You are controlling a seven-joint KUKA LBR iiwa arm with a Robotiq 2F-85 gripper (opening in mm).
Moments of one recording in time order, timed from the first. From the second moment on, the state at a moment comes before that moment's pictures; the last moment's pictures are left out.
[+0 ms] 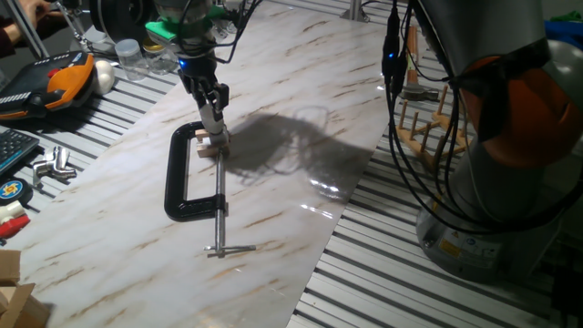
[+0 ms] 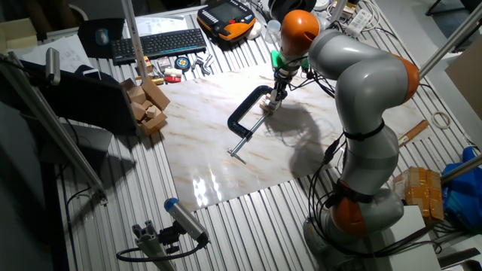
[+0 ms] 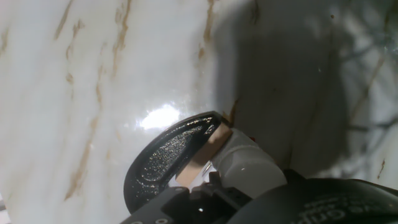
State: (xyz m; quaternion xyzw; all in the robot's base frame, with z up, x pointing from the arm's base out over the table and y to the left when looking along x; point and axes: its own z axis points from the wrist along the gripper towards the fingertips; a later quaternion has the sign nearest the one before) arm 0.605 0.003 0.118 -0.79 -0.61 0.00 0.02
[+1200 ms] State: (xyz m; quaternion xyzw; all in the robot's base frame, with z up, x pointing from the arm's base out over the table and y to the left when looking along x) arm 0.605 0.003 0.118 -0.74 -0.68 0.00 0.03
